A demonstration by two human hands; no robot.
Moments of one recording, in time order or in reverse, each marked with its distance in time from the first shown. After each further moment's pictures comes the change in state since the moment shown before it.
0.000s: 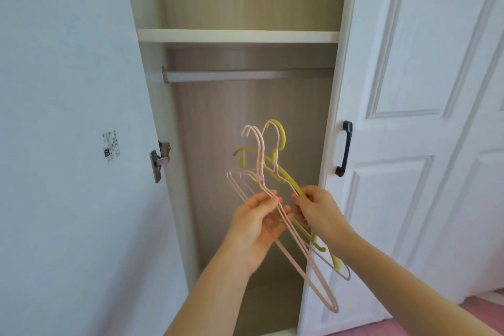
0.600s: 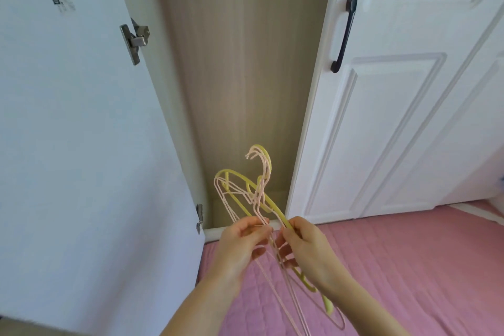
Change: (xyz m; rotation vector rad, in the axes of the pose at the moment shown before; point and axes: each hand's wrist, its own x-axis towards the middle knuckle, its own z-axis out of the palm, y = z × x) left_hand -0.125 -0.162 -0.069 0.434 0.325 -0.216; right_hand -0.183 0.131 0.012 0.122 -0.289 0.330
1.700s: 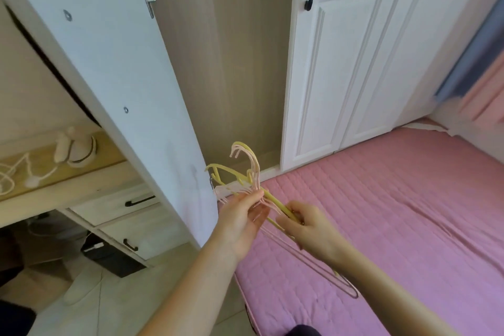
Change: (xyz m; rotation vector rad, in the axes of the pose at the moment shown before) left_hand -0.102 -0.051 -0.120 -0.361 -0.257 -0.209; right_hand -0.157 0.053 0.123 -0.228 0.095 -0.104
